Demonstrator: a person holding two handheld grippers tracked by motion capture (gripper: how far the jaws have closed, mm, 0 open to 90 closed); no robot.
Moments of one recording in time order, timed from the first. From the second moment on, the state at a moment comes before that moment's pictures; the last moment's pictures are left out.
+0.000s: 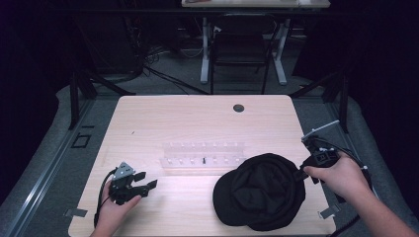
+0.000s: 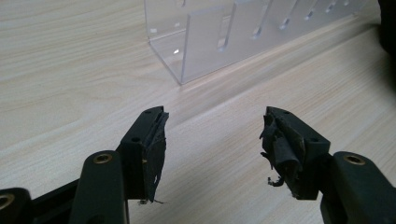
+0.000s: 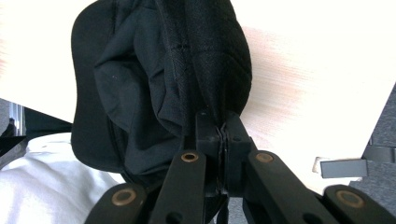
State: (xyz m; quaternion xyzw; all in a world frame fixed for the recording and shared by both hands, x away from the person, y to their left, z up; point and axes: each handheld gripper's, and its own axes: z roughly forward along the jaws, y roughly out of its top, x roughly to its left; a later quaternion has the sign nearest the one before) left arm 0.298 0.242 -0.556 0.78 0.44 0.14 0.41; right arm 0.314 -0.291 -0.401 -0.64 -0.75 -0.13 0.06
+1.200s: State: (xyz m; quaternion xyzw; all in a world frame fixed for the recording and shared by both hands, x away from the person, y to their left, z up) left arm 0.298 0.242 -0.556 0.78 0.44 0.14 0.42; right arm 0.308 -0.283 -0.337 -0.62 -0.73 -0.23 0.14
